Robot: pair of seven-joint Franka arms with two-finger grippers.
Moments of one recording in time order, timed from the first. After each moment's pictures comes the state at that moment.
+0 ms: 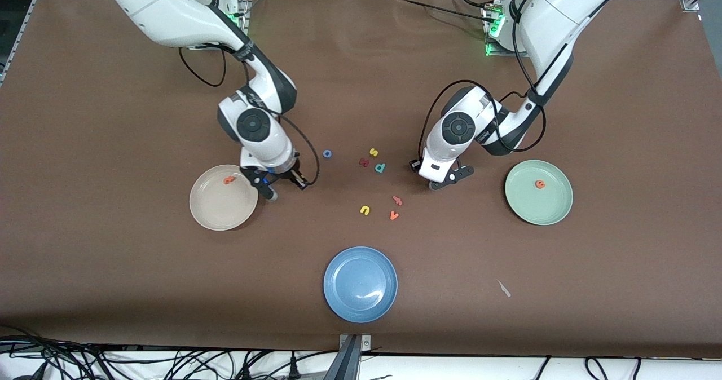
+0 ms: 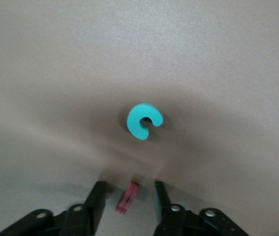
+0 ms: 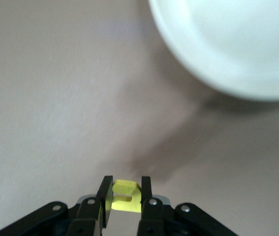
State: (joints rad) left arm -0.11 0.63 -0.46 -1.97 0.24 2.42 -1.14; right arm 0.16 0.58 0.37 -1.86 -0.27 2.43 1.42
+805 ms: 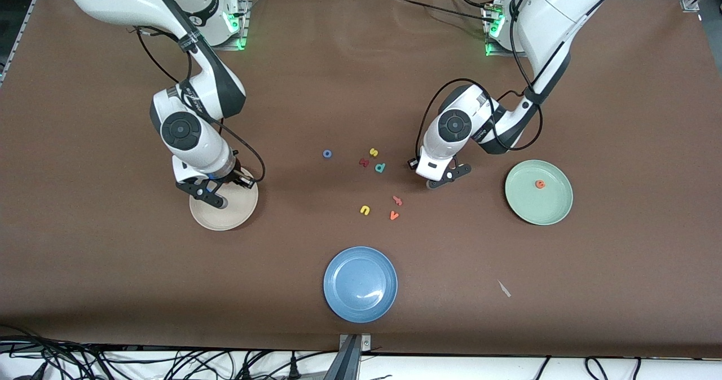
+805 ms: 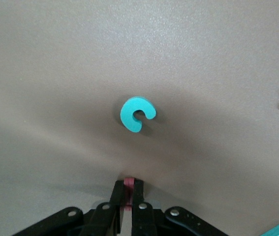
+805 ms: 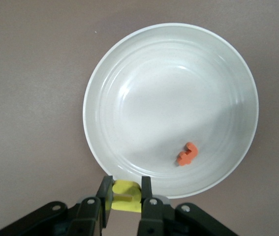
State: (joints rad) left arm -0.12 0.62 -0.46 -1.96 0.24 2.41 -1.16; right arm -0.04 0.46 0.40 -1.91 -0.27 2.29 0.96
